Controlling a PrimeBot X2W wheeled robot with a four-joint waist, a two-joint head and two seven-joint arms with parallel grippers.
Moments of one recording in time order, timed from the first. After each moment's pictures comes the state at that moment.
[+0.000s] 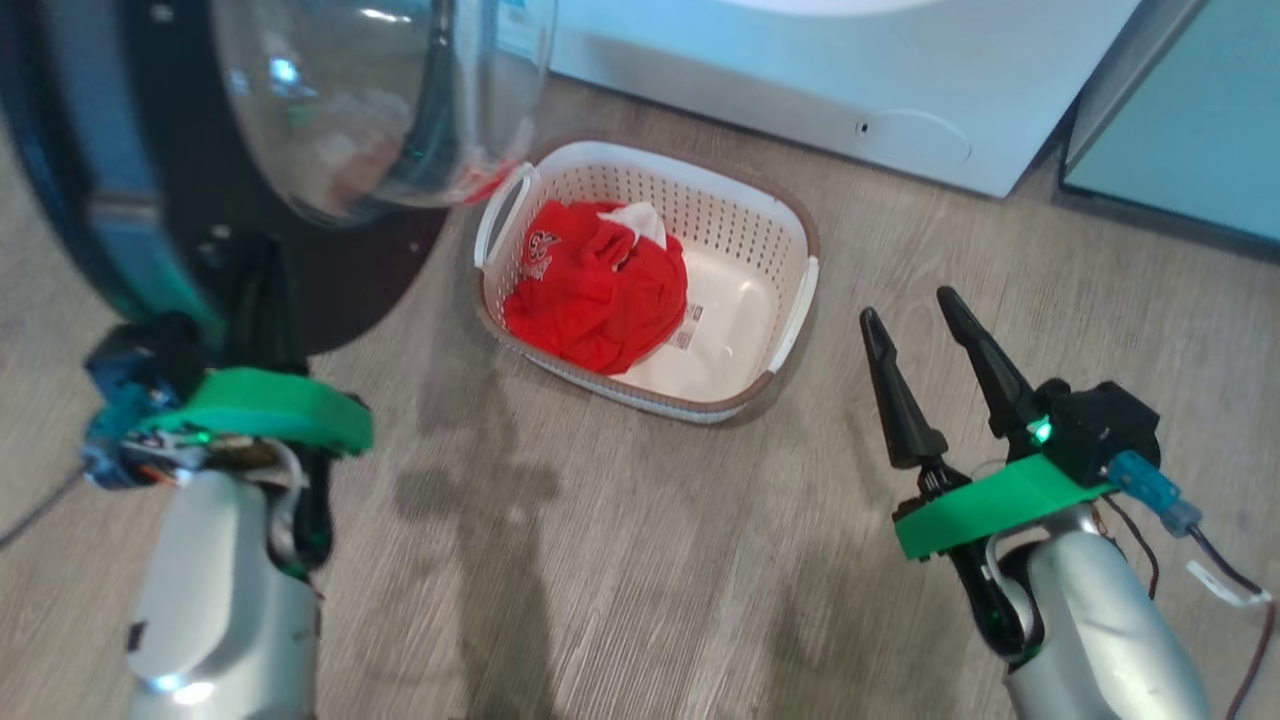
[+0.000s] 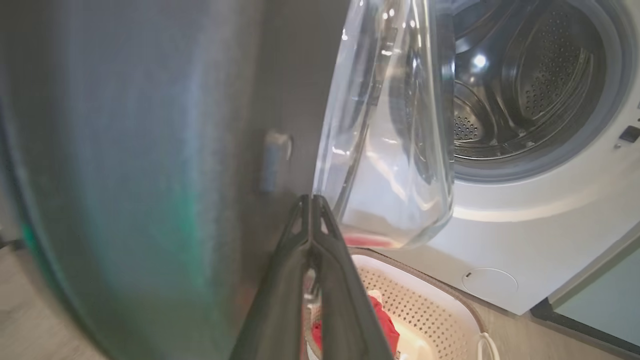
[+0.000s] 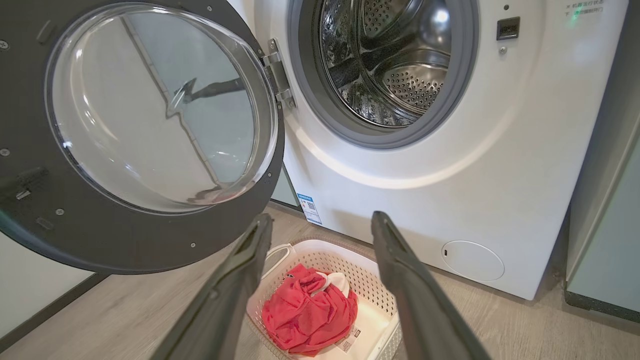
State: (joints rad) left arm -0.39 0.03 0.02 0.37 -0.30 0.03 -0.26; right arm -0.20 -0.06 0.14 0.20 0.23 0.13 -0.25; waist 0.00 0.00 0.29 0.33
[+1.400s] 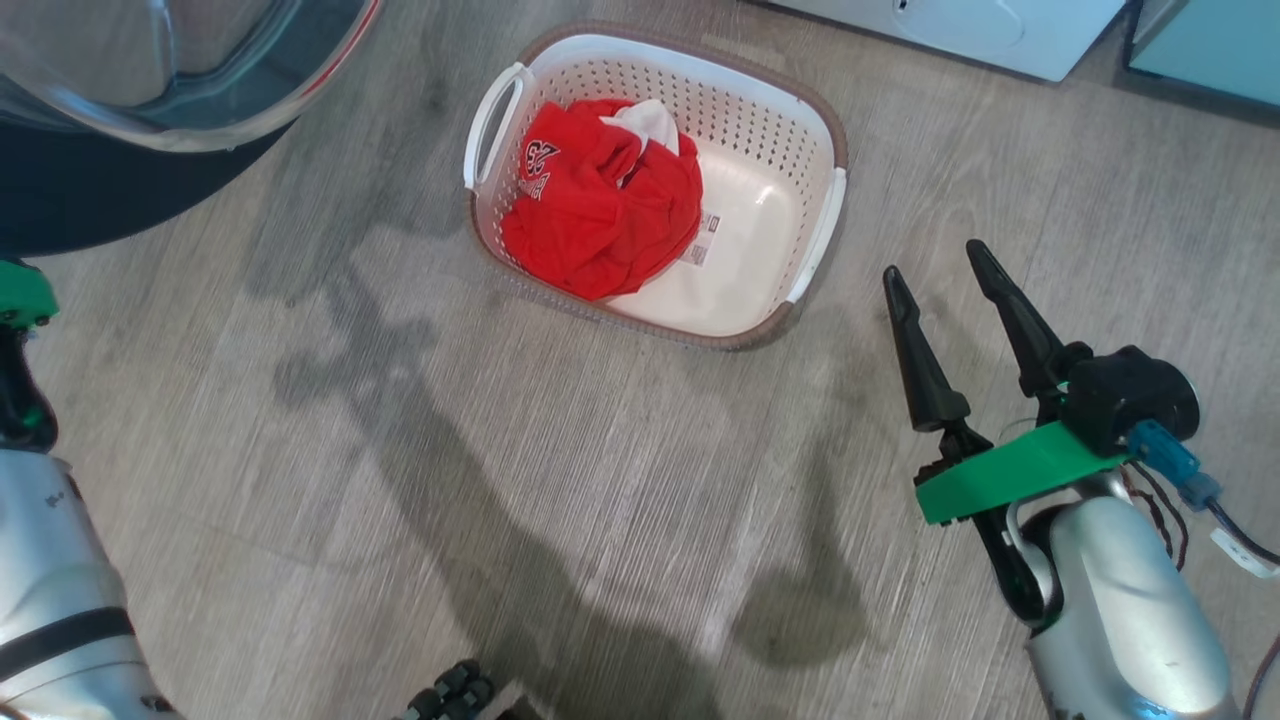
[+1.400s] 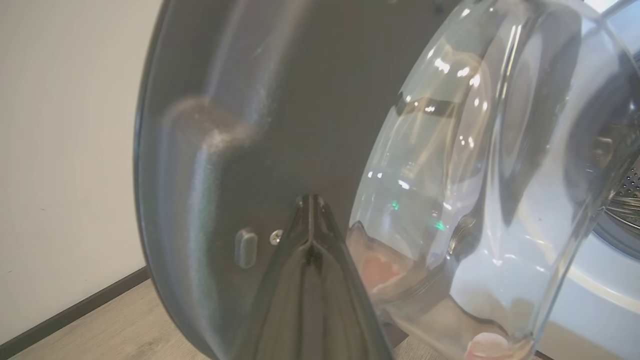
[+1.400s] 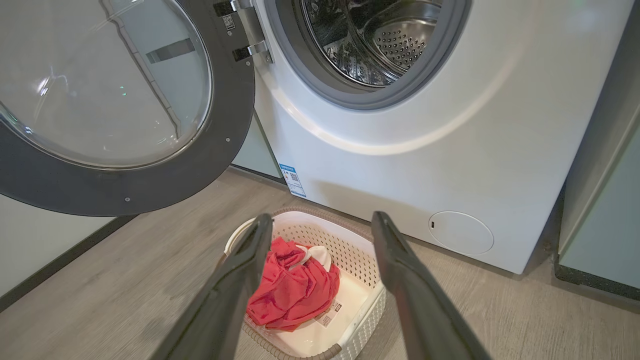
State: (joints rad) left arm -0.68 0.11 0.55 0.50 -0.08 -0.10 -0.26; right arm -0.26 -0.07 0.12 0.18 0.15 0.13 -0.25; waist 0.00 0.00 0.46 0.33
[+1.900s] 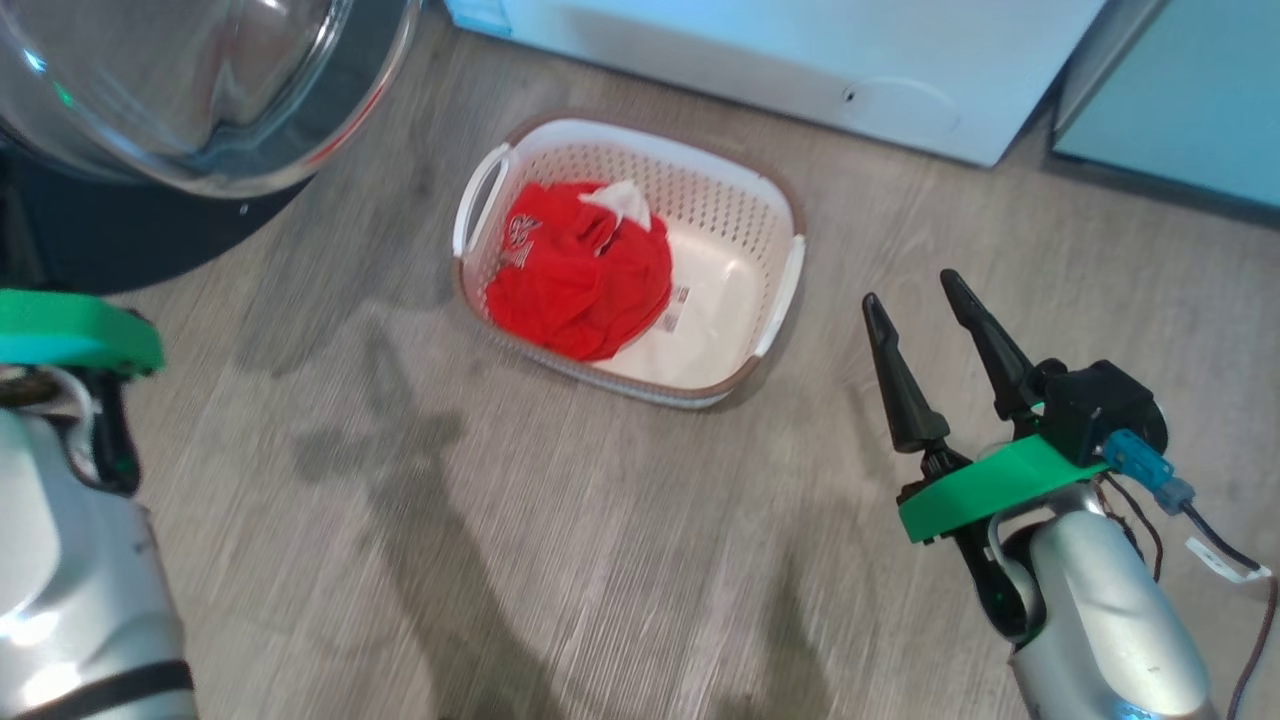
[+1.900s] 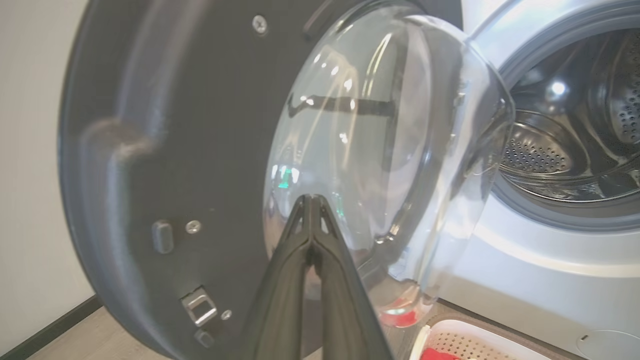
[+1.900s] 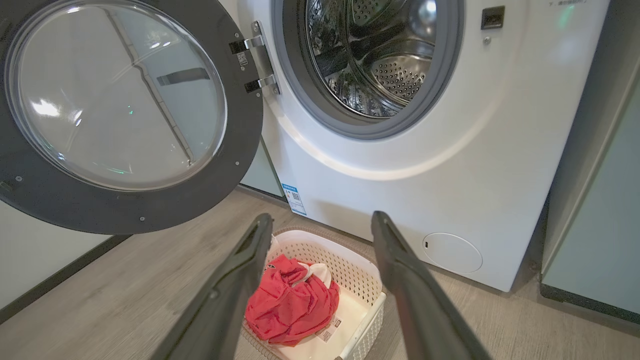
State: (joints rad) left arm -0.58 0.08 0.43 0.45 -0.03 -0.12 -0.26; right arm -0.25 -0.07 0.14 0.24 0.19 0.13 -0.25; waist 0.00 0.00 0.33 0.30
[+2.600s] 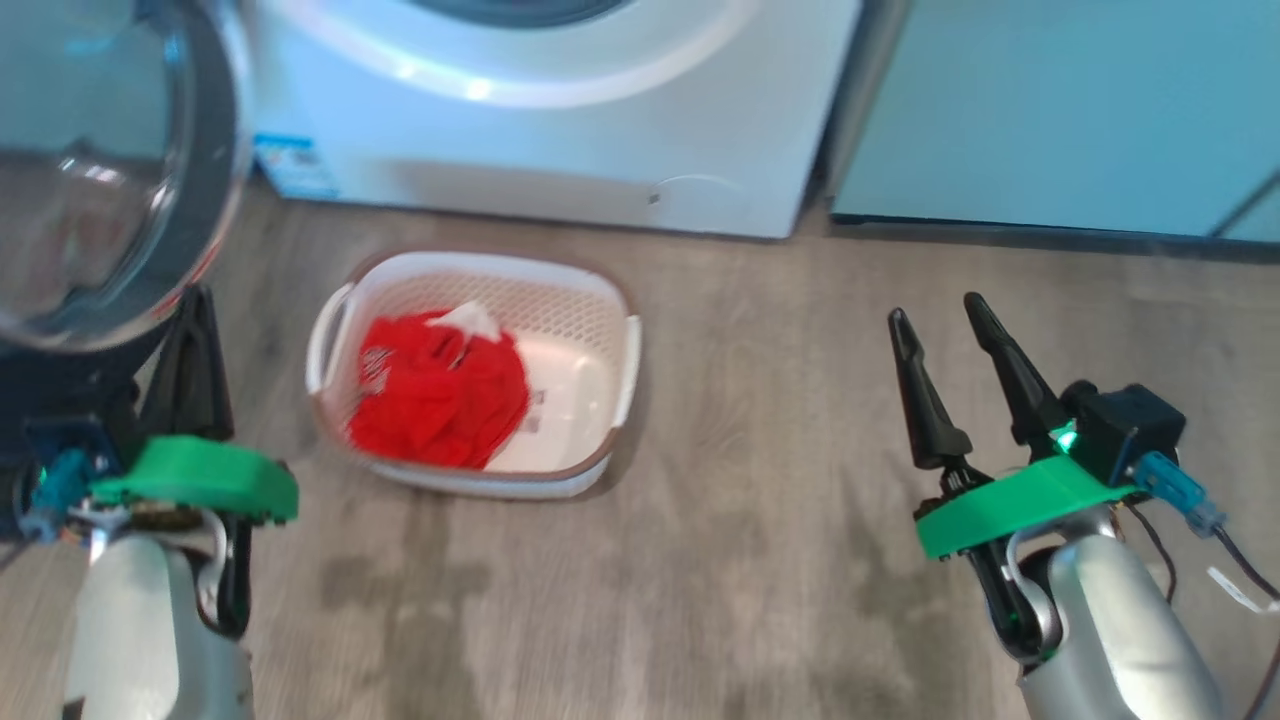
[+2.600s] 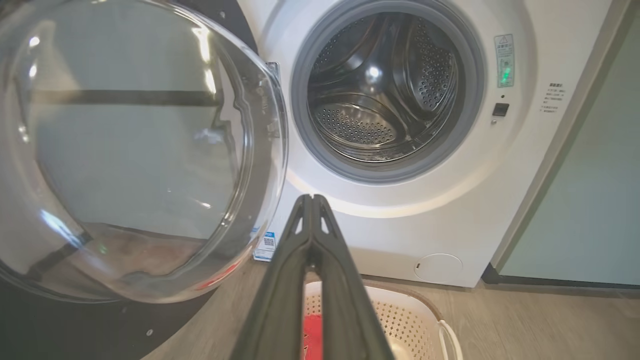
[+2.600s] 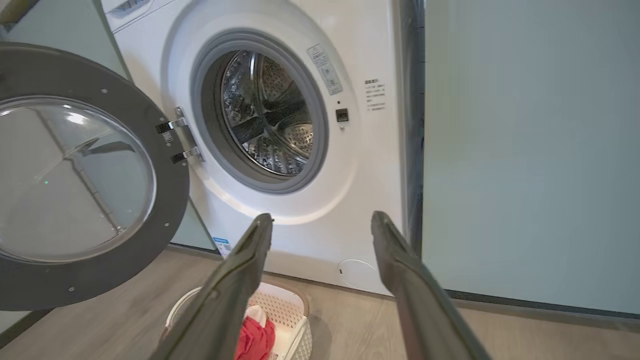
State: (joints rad) left arm -0.30 0.05 0.22 0.30 -0.05 -0.13 -0.26; right arm -0.21 -0.06 0.11 0.23 0.27 0.13 -0.25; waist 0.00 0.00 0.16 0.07
